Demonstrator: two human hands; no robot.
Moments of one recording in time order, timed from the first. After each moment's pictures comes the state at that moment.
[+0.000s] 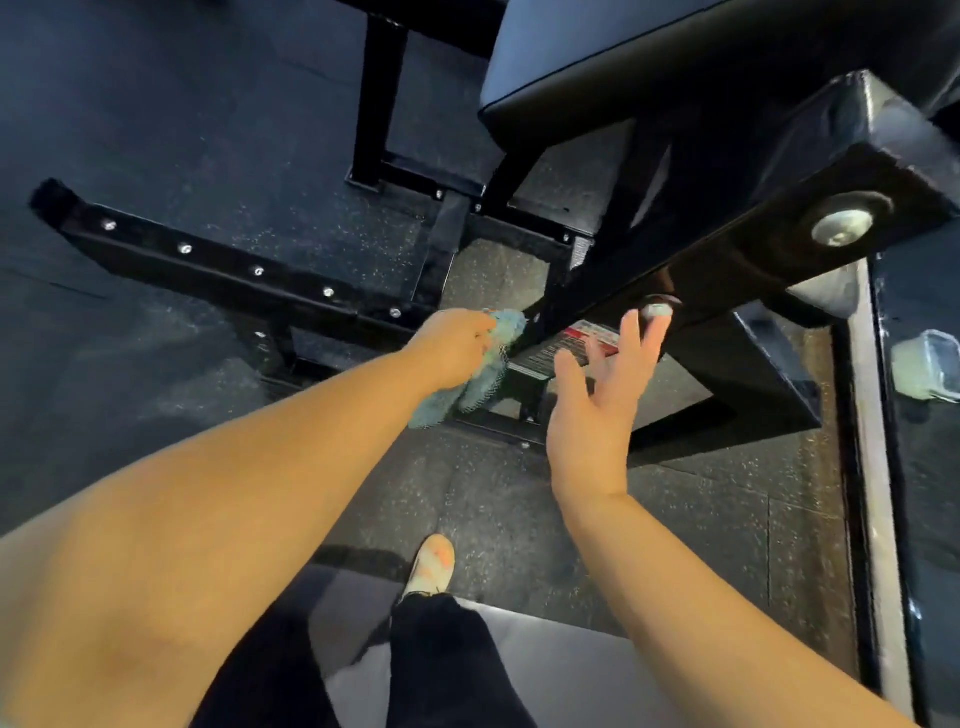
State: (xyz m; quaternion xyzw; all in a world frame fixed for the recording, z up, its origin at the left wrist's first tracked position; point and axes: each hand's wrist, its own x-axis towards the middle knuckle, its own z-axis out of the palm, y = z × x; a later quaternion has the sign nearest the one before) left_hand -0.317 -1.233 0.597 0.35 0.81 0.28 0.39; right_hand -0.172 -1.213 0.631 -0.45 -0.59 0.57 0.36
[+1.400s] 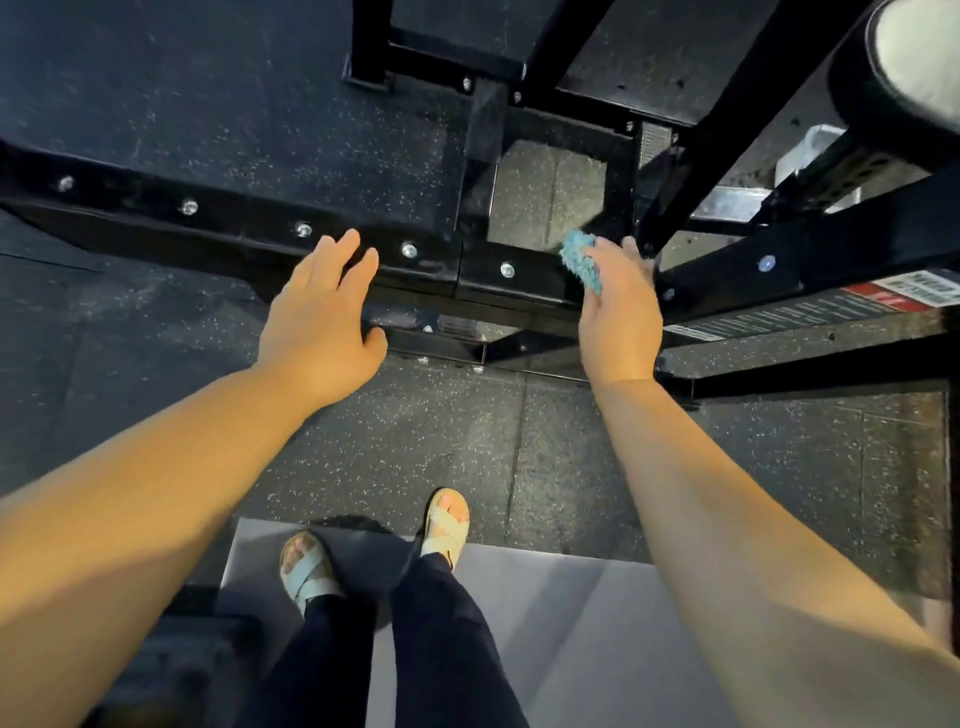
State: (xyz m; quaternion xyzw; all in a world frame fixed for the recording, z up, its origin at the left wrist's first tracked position) left_hand -0.487 -1.363 0.465 0.44 0.87 0.06 0.24; right_hand -0.304 -1.185 0.433 -0.50 -0.83 0.19 0.16
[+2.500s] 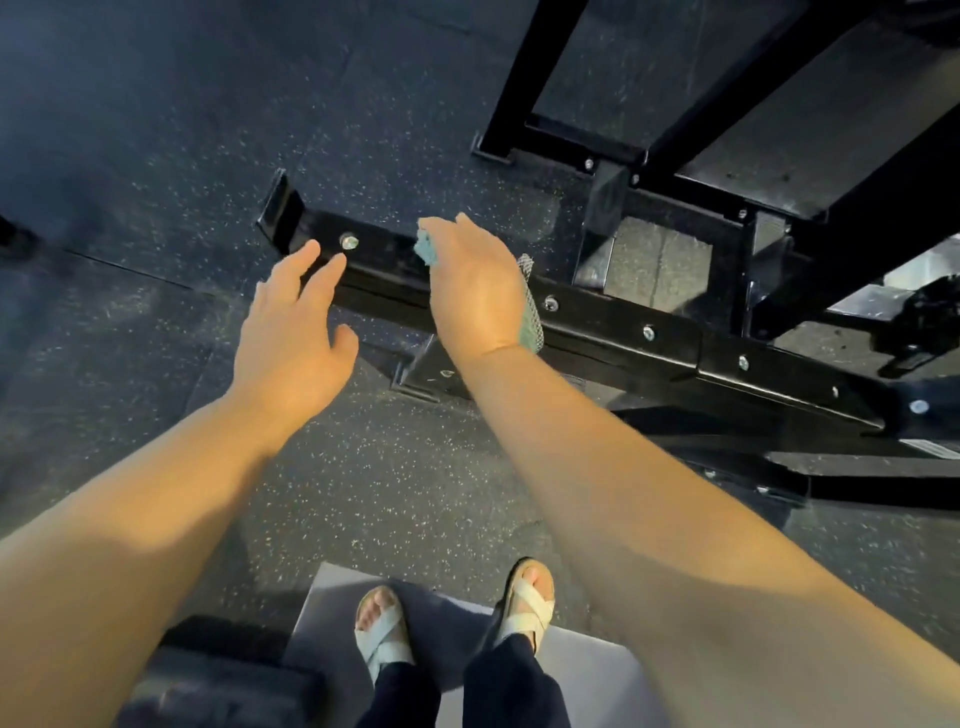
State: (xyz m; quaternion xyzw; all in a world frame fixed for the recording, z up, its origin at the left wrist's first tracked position) left_hand -0.649 -1.492 0.446 0.29 0.93 0.17 0.16; right_hand -0.591 -1.344 0.438 -0.28 -0.94 0.17 0.10
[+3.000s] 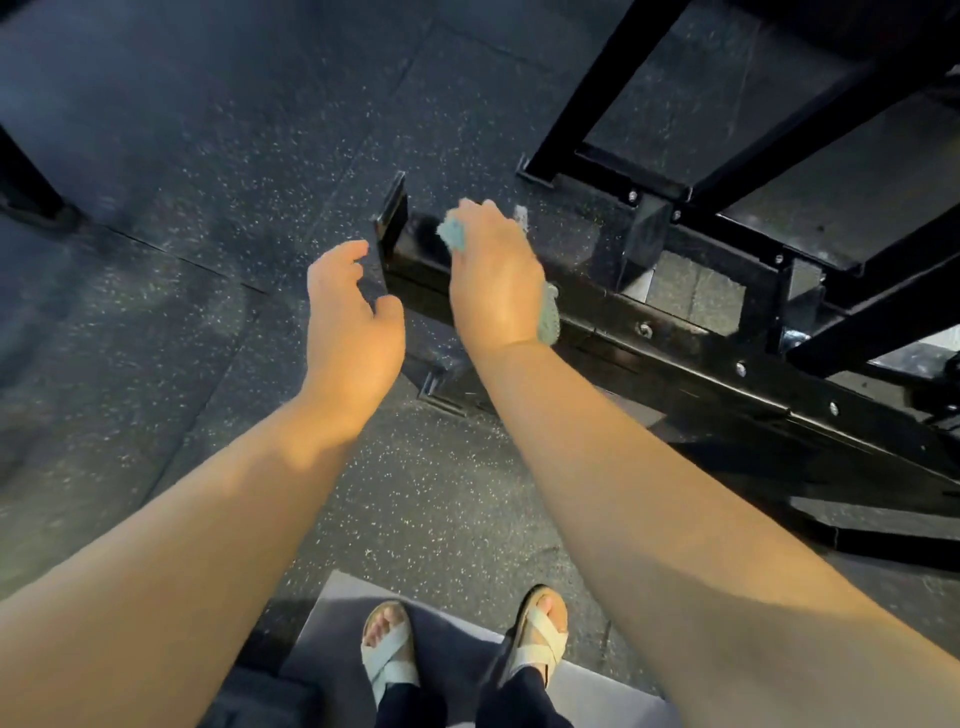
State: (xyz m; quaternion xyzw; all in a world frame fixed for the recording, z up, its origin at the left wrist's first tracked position) left_hand -0.667 -1.508 0.435 0.11 0.84 0.50 0.17; right_hand -0.645 -1.387 0.436 -0.31 -0.92 0.21 0.11
